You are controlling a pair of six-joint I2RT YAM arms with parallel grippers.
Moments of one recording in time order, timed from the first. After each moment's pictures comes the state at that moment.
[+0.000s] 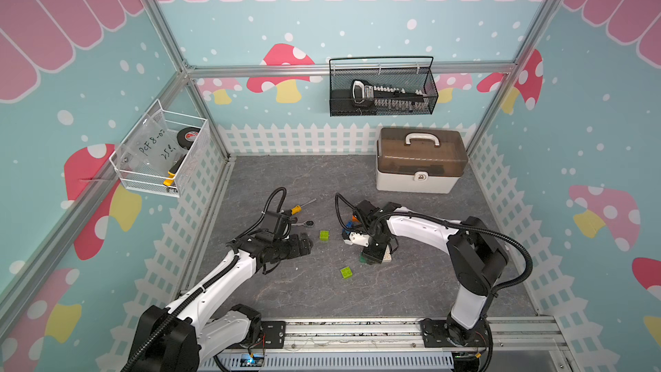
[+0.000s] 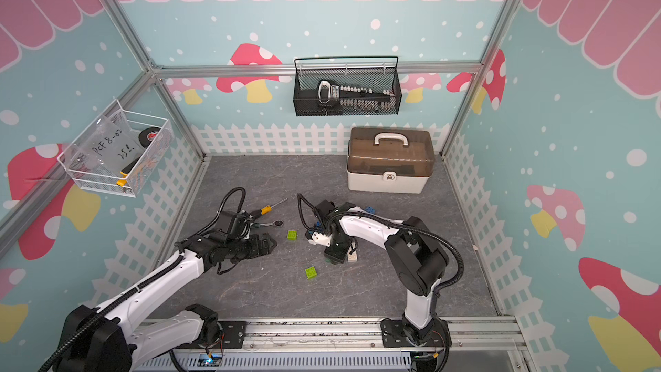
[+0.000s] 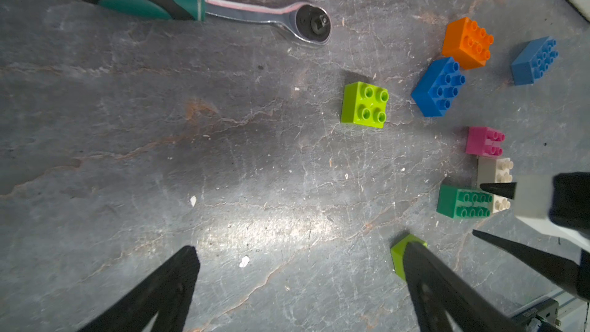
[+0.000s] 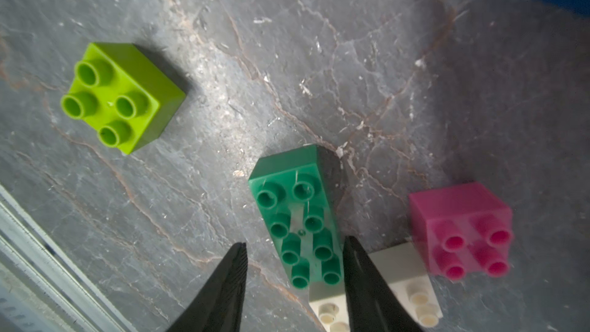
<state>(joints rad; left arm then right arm) -0.36 1.10 0.65 -0.59 0.18 -0.58 0.75 1.82 1.22 -0.93 -0.12 -0.46</state>
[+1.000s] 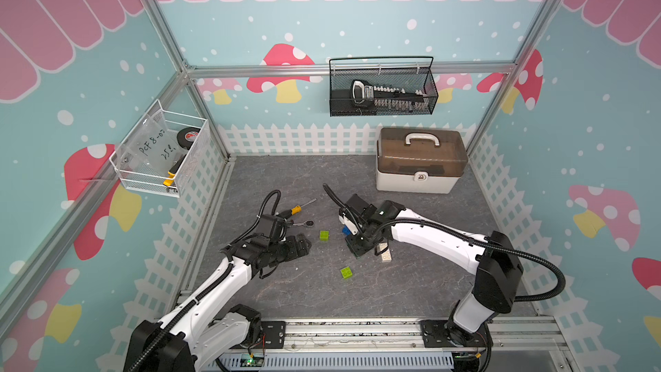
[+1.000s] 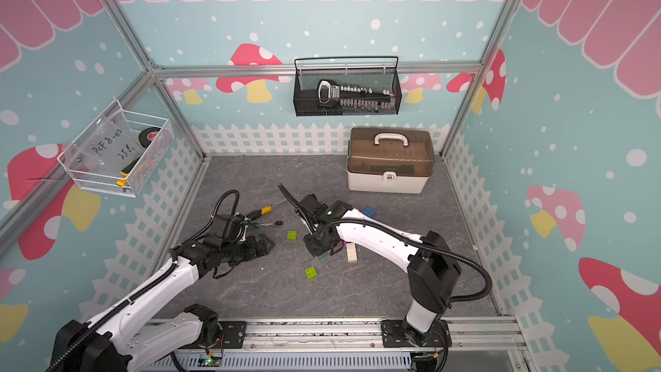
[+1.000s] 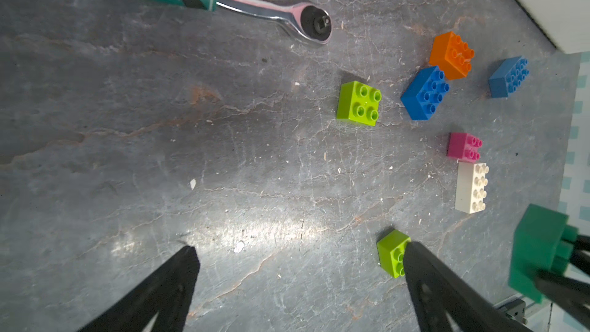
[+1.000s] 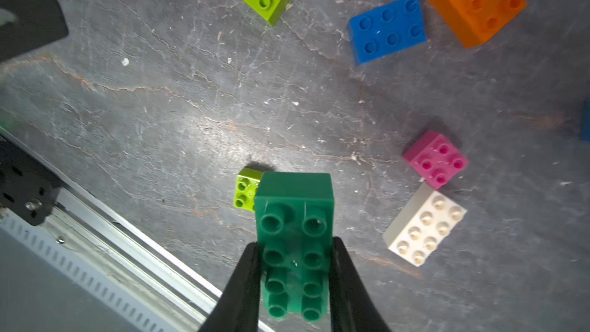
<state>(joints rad) -0.34 1.00 0.60 -0.60 0.20 -0.66 0.93 1.70 1.40 -0.99 -0.04 0.35</state>
